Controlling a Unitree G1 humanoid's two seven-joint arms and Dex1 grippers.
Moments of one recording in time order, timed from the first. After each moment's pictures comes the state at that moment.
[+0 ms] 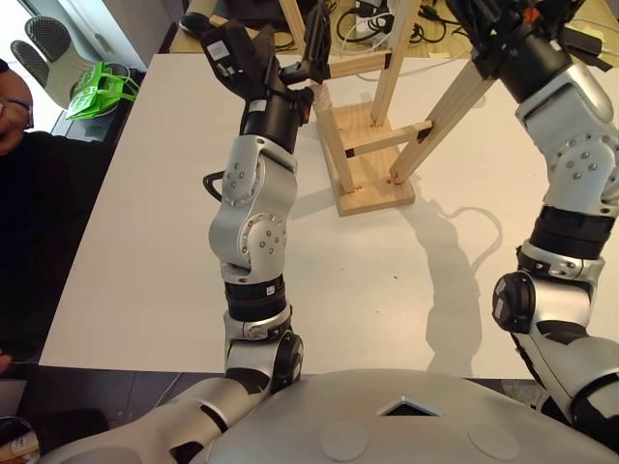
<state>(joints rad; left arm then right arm) -0.37 -0.12 0.04 -0.32 -0.44 0.43 0.06 -0.70 -0.18 -0.28 -0.02 0.68 0.74 0.32</state>
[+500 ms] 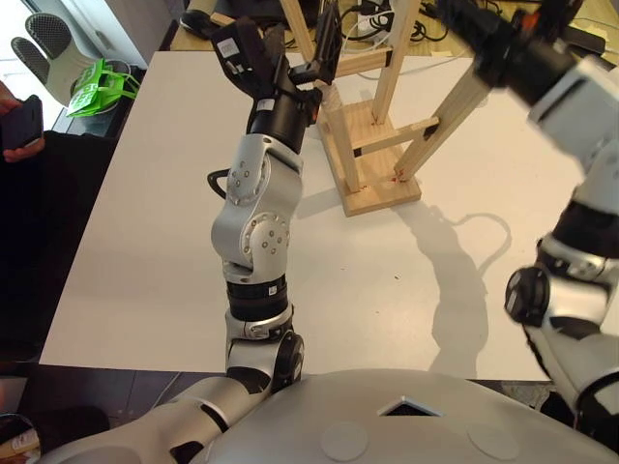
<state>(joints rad) -0.37 -0.12 0.04 -0.33 -0.45 0.46 0.06 -0.62 -0.24 -0.28 -0.21 0.84 1.05 0.12</state>
